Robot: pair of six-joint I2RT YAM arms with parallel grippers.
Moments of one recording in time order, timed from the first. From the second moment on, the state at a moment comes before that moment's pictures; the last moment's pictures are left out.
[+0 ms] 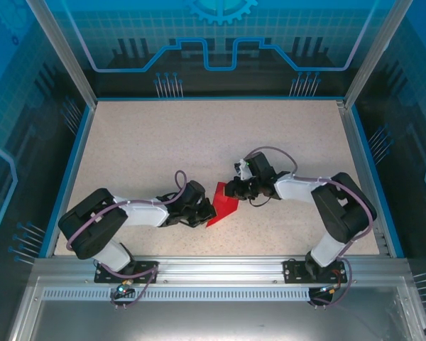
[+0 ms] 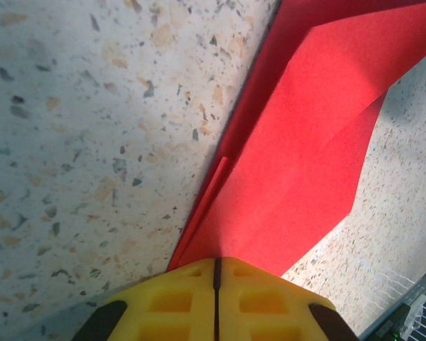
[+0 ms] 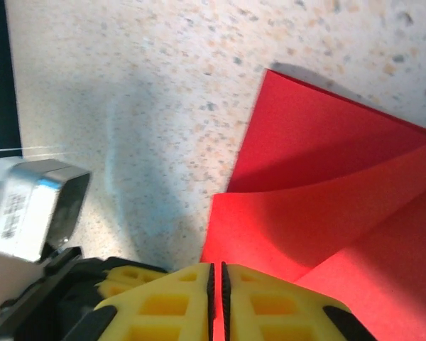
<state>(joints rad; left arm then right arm) -0.77 1.56 0.54 0.10 0.24 -1.22 0.55 1.65 0.78 -0.04 -0.57 0.69</state>
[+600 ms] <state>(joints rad) -0.77 1.56 0.55 0.09 0.24 -1.22 0.65 1.78 0.79 -0.01 -0.55 0.70</state>
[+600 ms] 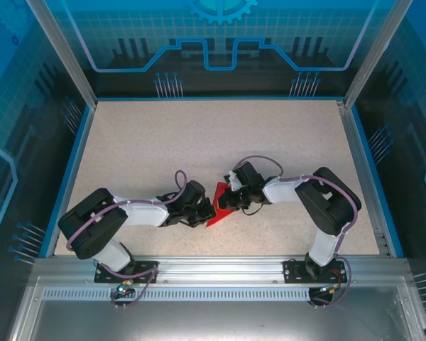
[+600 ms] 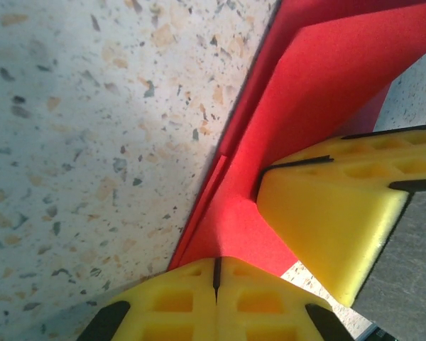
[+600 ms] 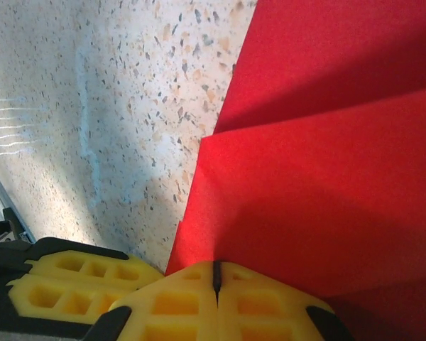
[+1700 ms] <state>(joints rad) -0.77 1.56 0.54 0.11 0.24 -1.22 0.40 1.82 0.83 -0.04 -0.60 0.66</state>
